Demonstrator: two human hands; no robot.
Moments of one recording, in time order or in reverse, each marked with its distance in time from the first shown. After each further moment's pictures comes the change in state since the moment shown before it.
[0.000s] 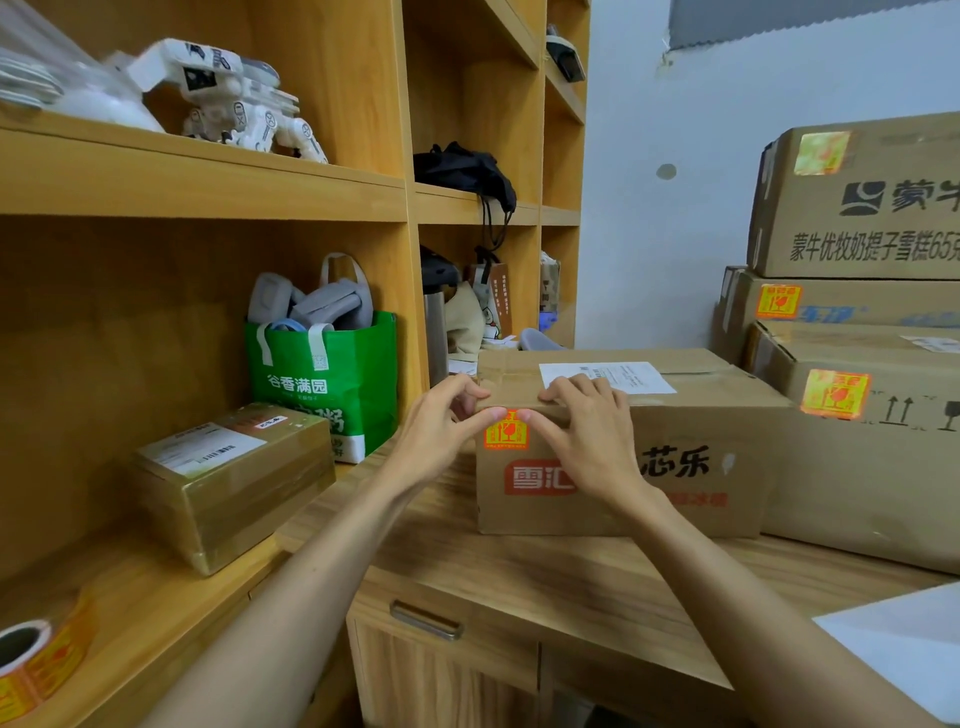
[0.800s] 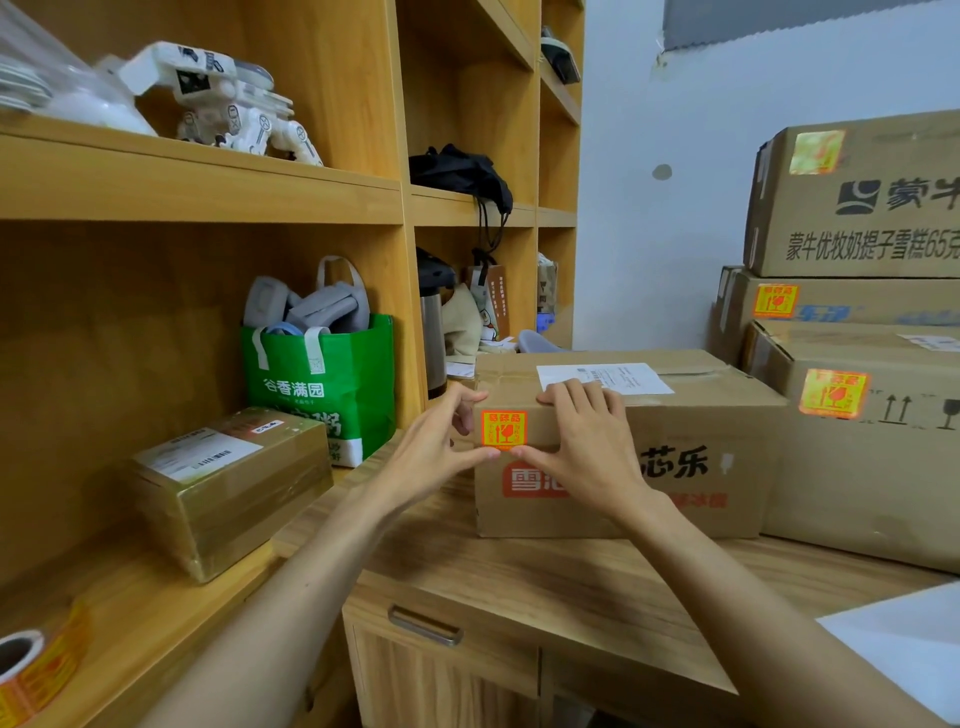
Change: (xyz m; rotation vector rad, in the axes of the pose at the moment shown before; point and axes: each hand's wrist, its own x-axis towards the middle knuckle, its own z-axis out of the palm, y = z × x) left_hand -0.008 -0.022 -0.001 0.143 -0.139 0.091; right_hand -0.006 0.012 0.010 -0.230 0.009 -0.163
